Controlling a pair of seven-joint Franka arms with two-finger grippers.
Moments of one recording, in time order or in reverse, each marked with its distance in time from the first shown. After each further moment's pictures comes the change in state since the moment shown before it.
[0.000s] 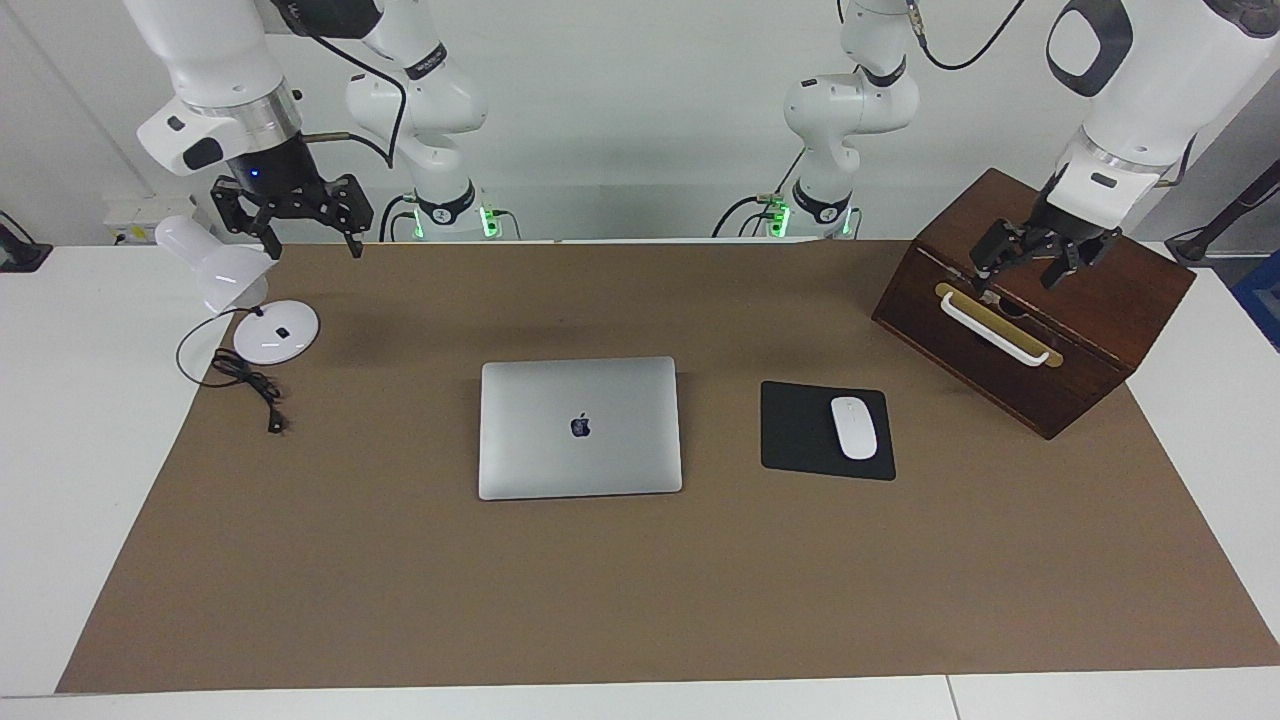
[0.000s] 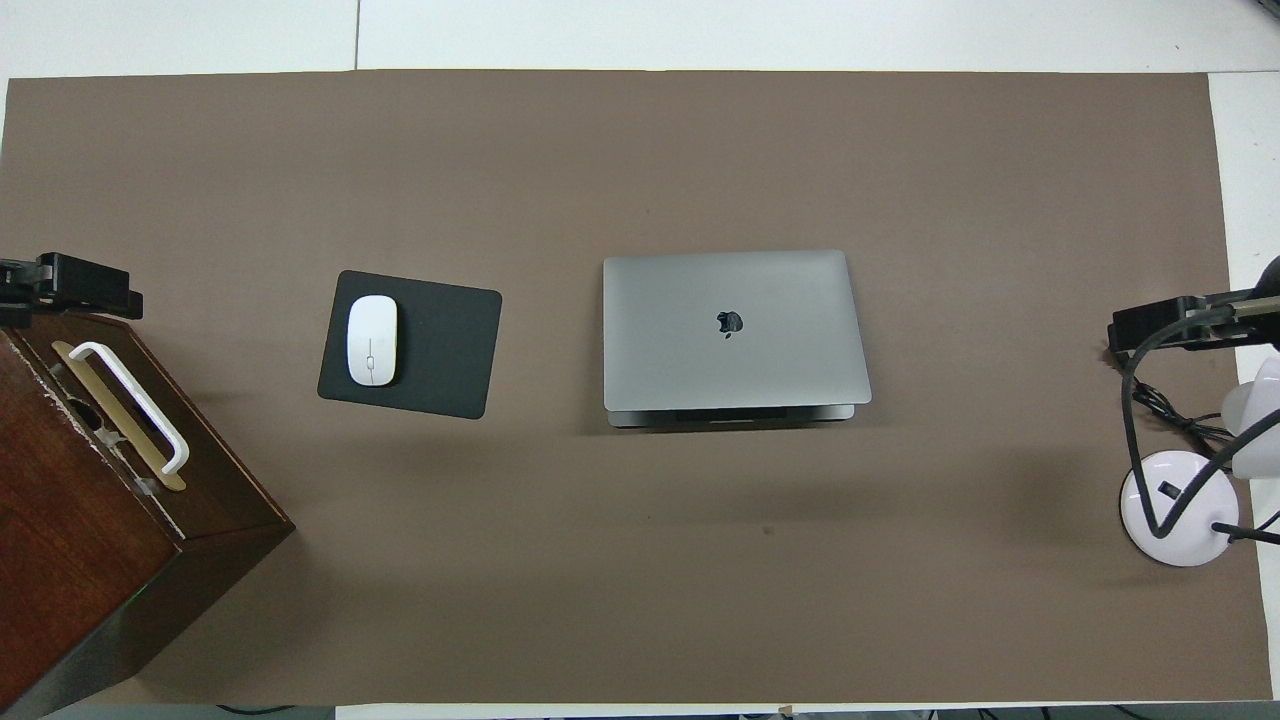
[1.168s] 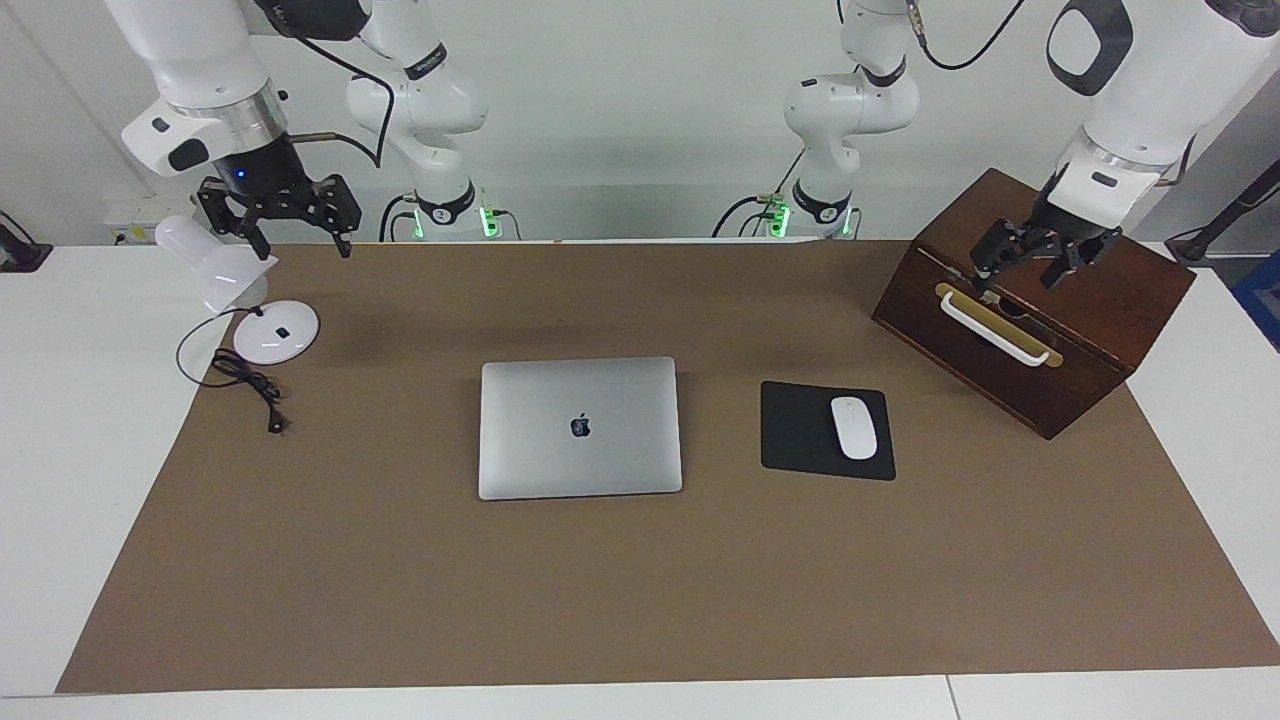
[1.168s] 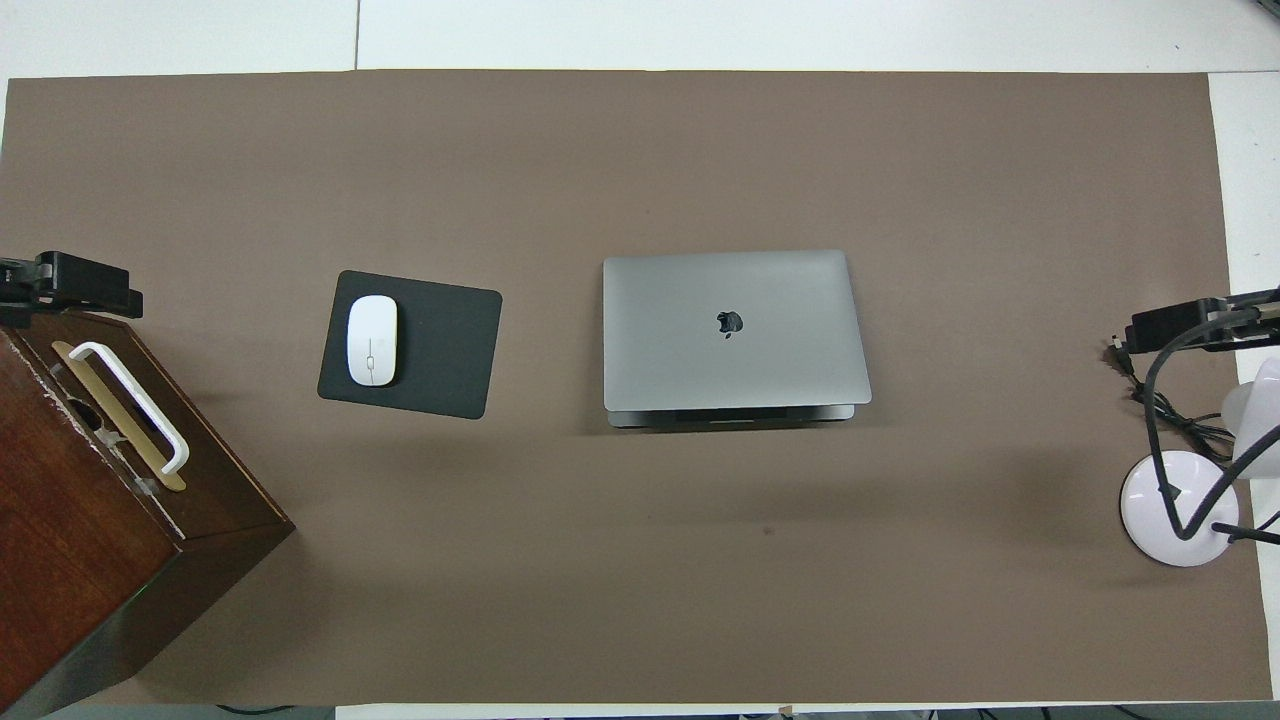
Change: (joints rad) left arm 0.000 0.000 0.000 0.002 0.000 0.000 -0.005; right arm -0.020 0.000 0.000 -0.001 0.000 0.000 -0.024
